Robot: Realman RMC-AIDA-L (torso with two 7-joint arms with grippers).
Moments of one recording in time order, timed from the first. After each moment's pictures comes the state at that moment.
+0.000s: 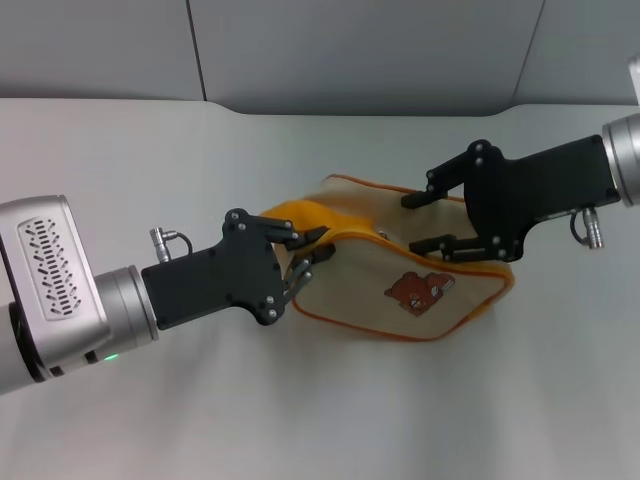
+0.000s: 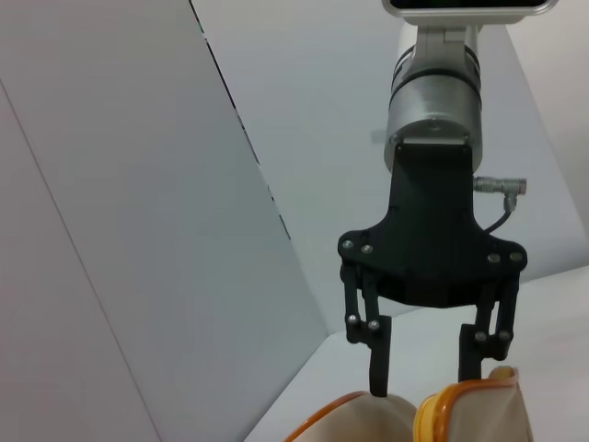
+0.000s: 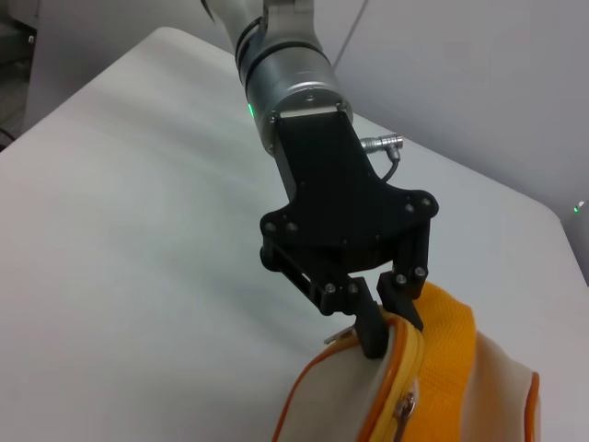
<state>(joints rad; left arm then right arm) -0.62 -2.08 0.69 0.18 1.73 1.46 -0.33 0.74 2.02 -0.91 -0.91 -2.15 -1.60 1.01</state>
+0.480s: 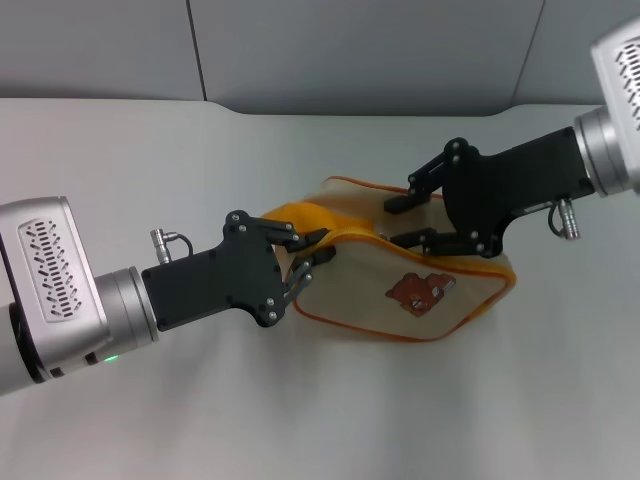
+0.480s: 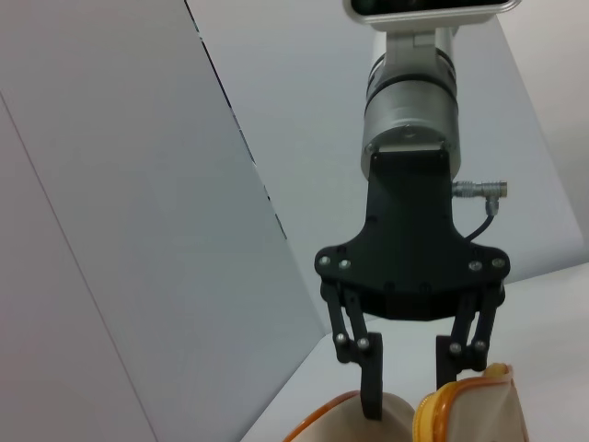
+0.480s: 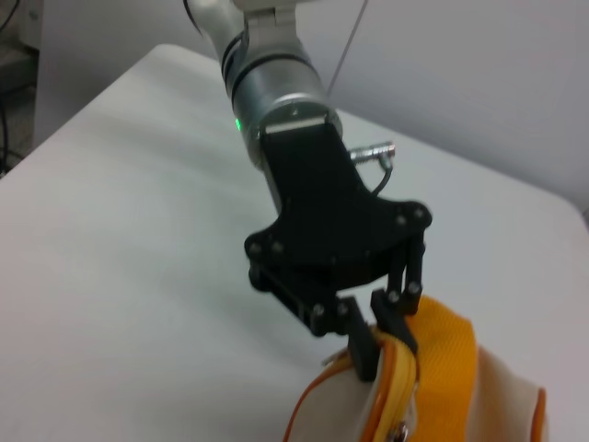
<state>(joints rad) -0.62 -2.08 0.69 0.18 1.73 1.46 -0.33 0.82 2.01 -0.92 -0.80 -2.17 -1.58 1.06</state>
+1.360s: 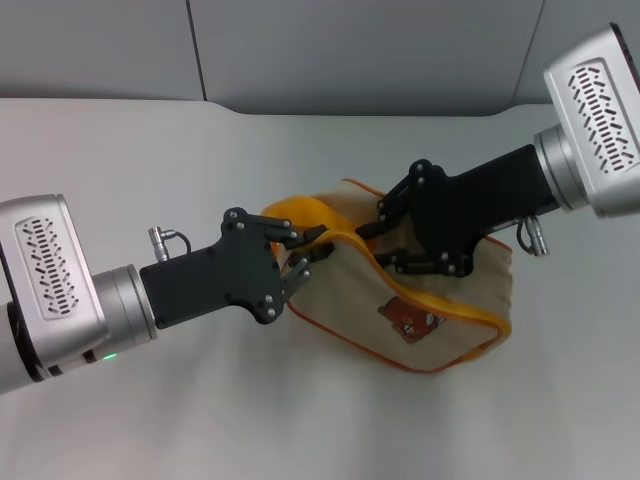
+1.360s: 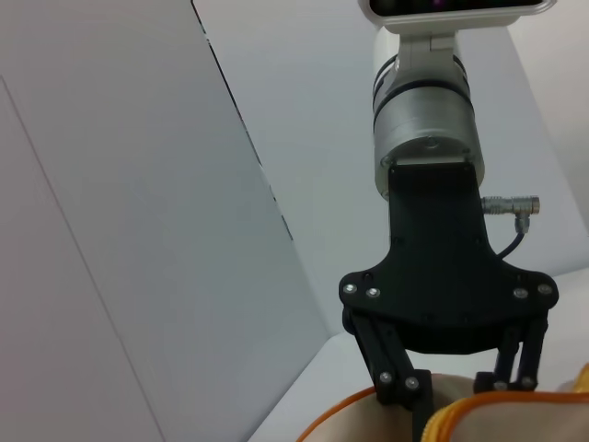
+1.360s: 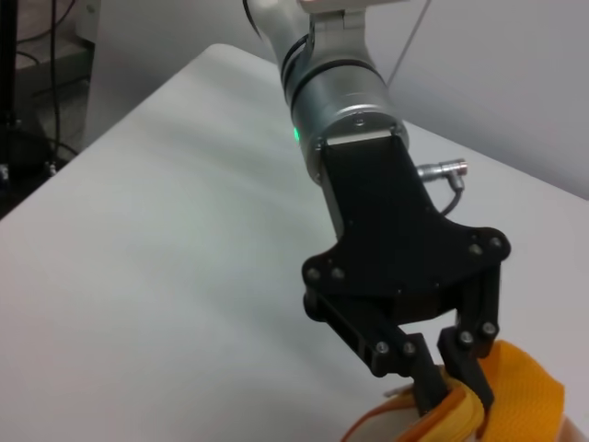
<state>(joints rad) -0.62 -2.08 0.69 0.18 1.73 1.47 -0.33 0.84 2.05 -0.96 -0.82 -2.19 -1.57 1.06</state>
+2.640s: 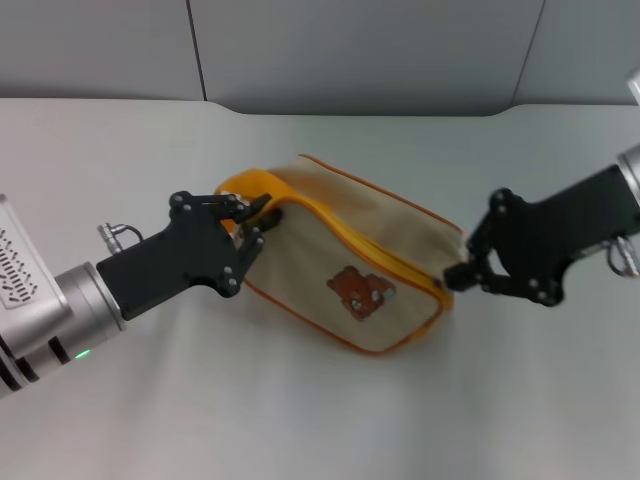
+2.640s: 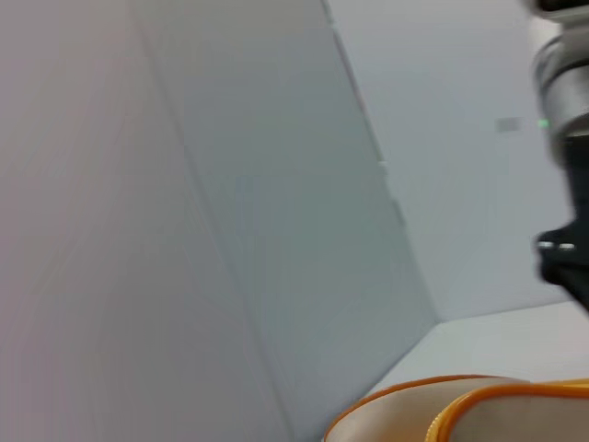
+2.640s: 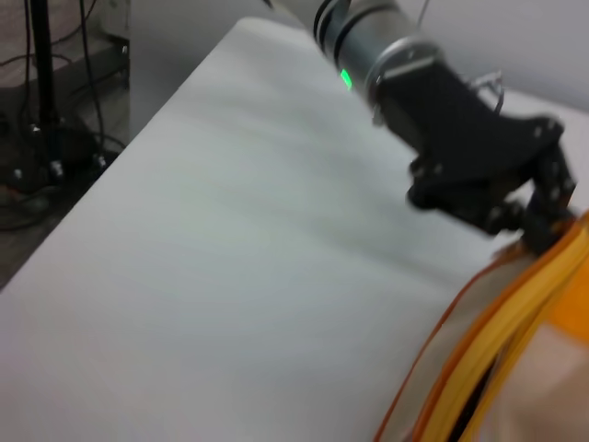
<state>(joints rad) -0.56 -2.08 0.53 0.16 1.71 1.43 -0.34 0.79 1.95 -0.95 -0.80 -2.23 -1.71 1.13</state>
